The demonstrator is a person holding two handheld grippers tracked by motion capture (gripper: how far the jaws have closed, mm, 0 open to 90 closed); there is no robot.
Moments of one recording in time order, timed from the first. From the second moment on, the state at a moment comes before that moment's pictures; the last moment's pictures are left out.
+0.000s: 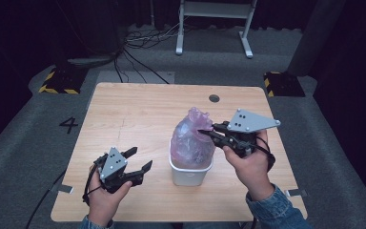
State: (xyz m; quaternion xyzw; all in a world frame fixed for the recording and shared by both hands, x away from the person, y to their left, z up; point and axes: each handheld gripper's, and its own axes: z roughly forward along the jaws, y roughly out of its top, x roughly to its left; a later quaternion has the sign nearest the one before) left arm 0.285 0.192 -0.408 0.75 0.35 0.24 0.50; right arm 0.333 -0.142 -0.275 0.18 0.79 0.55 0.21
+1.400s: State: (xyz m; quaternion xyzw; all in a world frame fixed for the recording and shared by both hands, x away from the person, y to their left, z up) left arm 0.282 0.246 -0.449 0.77 0.41 0.24 0.42; right arm 0.331 -0.234 -0.245 0.24 0.76 0.52 0.31
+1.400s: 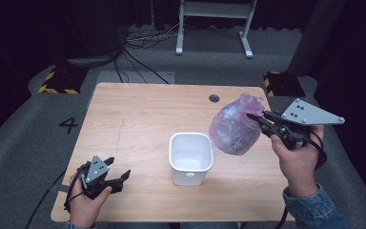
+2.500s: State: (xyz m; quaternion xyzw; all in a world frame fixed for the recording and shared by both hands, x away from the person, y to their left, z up) left arm 0.289 0.257 -0.473 0.80 0.41 0.22 0.39; right arm 0.395 -0.257 -0.362 0.35 0.80 0.44 0.21
